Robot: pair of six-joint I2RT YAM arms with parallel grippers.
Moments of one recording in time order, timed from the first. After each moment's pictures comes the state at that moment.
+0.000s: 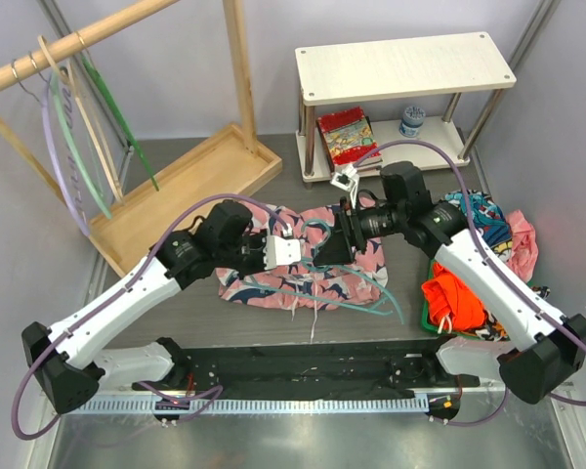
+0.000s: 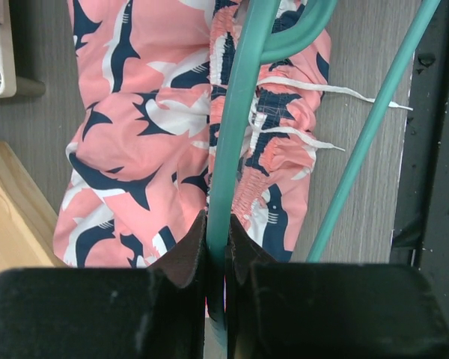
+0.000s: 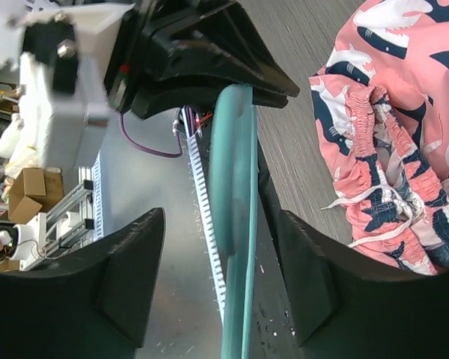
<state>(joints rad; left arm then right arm) -0.78 1.13 1.12 -0.77 0.29 0.70 0.53 1.20 1.20 -0.60 -0.96 0.18</state>
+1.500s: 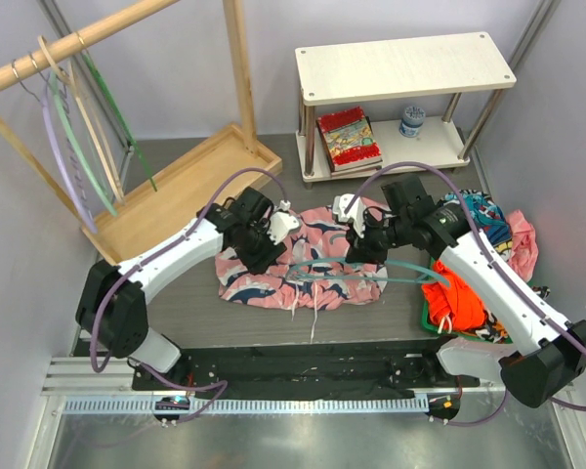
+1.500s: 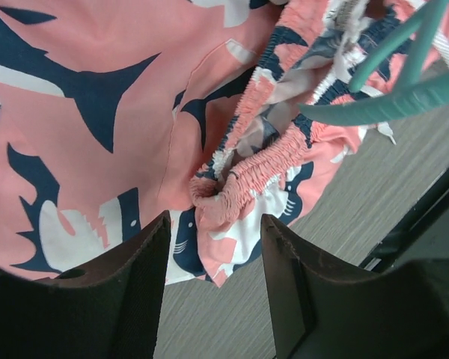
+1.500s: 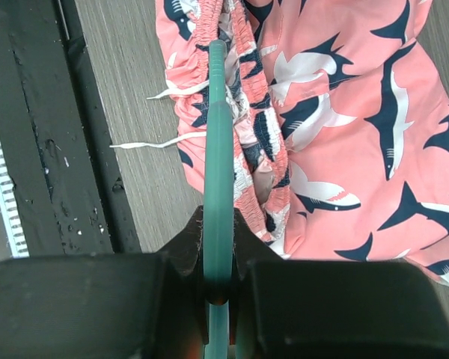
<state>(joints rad) -0.62 1.50 1.16 -0.80 0.20 0.38 0.51 1.18 1.21 -0.93 -0.58 -0.62</state>
